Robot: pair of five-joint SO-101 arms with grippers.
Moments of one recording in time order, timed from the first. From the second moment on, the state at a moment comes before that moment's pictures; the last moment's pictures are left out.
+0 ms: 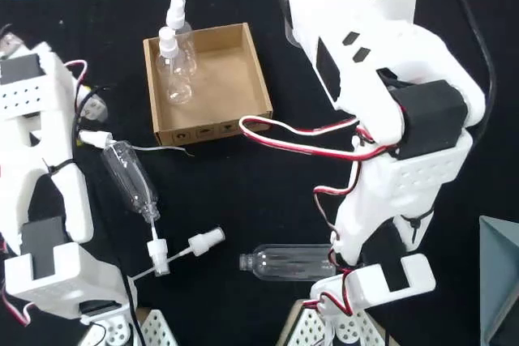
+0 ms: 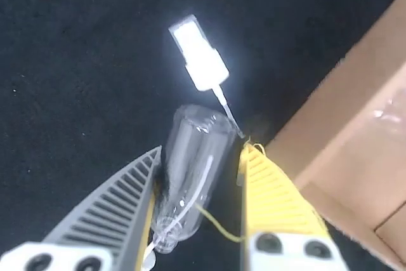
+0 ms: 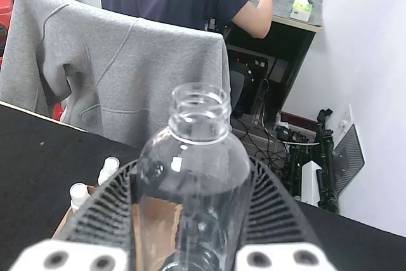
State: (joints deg) left arm -21.8 1.6 -4.4 87.9 31.1; right arm -14.3 0.9 -64.6 85.9 8.6
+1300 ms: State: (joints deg) left arm -24.3 36.3 -26.6 85.8 36.1; right arm -14.3 0.9 -64.6 85.9 8.6
